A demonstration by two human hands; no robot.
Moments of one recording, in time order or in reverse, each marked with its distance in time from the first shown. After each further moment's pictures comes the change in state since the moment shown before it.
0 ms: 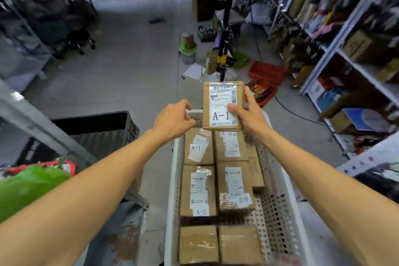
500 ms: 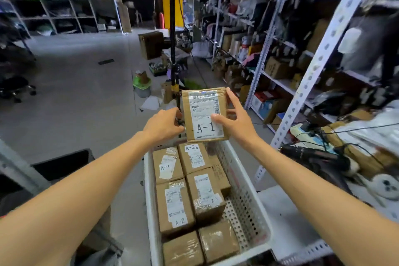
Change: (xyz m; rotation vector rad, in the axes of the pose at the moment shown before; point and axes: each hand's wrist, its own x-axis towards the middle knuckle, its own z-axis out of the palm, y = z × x) left_hand -0.048 0.089 -0.045 0.093 -0.066 0.279; right_hand -0.147 -0.076 -0.040 -0.232 0.290 -0.253
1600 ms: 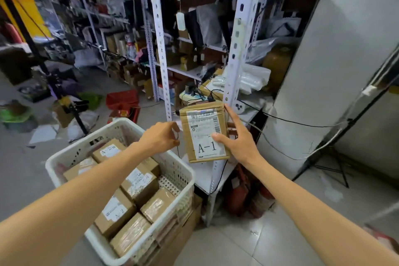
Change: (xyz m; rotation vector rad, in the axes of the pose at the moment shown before) left_hand -0.131 0.195 0.091 0.021 -0.374 0.571; right_hand -0.320 -0.004 -0.143 -0.127 0.531 0.195
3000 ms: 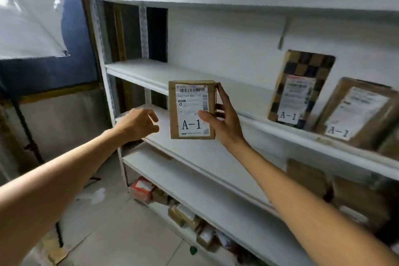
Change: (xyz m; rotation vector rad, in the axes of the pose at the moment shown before) left_hand -0.066 0.692 0.181 -0.068 -0.454 1.393; right_hand -0.407 -0.030 -0.424 -0.449 1.539 0.337
